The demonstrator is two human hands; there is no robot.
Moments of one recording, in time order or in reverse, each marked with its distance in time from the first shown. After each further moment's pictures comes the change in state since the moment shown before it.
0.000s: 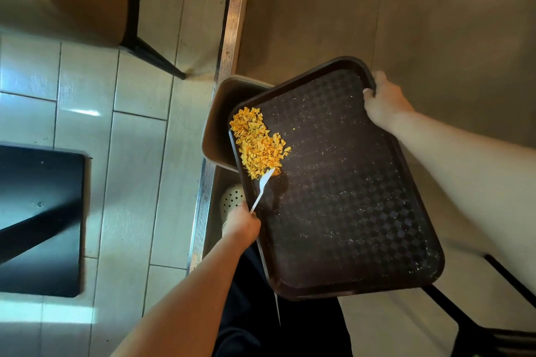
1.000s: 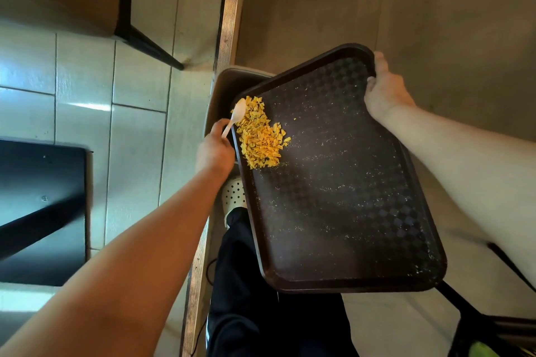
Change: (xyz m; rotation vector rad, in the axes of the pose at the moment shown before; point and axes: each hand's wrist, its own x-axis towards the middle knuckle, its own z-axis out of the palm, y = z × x) left_hand 0.047 0.045 -0.086 -0.172 0.355 0.235; right_hand -0.009 -0.003 0.010 -0.034 0.066 0.054
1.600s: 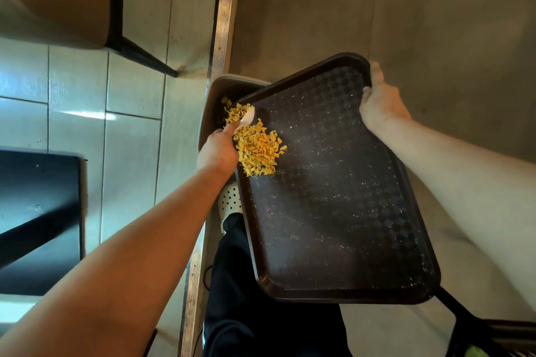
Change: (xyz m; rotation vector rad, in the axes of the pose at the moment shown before) left_hand 0.005 0.026 -0.002 0.297 -0.082 0.138; right_hand -0.004 0.001 -0.003 0.004 0.007 0.035
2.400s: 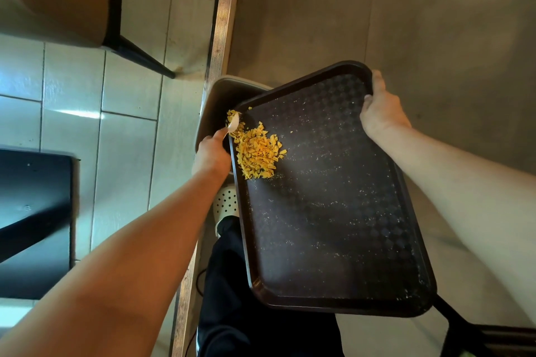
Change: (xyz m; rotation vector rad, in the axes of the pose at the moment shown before) left_hand 0.004 -0.009 0.013 -0.125 0.025 -0.127; right_hand -0.002 0.007 -0.001 -0.027 0.025 0.042
